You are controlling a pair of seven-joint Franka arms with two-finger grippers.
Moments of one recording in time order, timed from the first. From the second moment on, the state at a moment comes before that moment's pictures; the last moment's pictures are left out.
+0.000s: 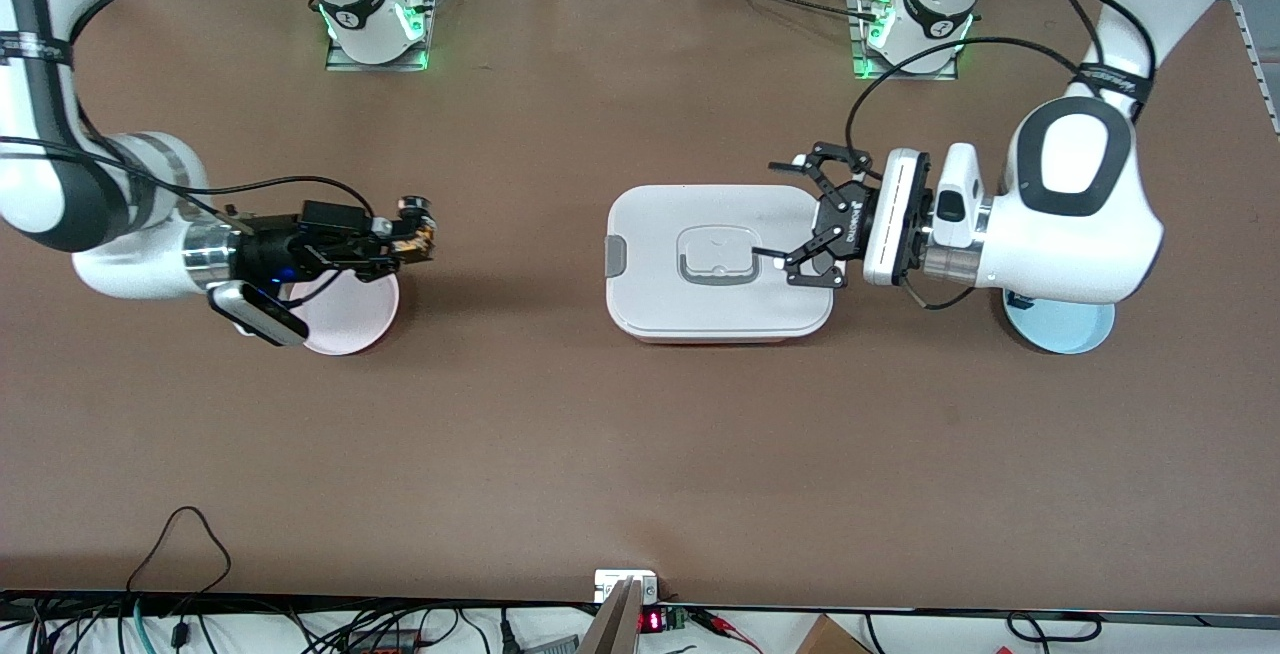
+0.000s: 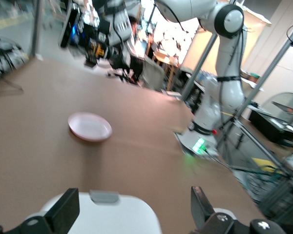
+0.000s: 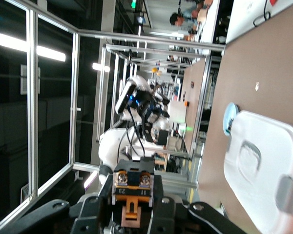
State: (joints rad) left arm 0.48 0.49 -0.85 -1.60 -0.82 1.76 1.39; right arm -0.04 0.37 0.02 -1.83 1.54 1.44 -0.77
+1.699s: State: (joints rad) left arm 0.14 0.19 -0.22 -1.44 0.00 1.53 0.02; right arm 0.03 0.20 0.04 -2.07 0.13 2.22 -0.03
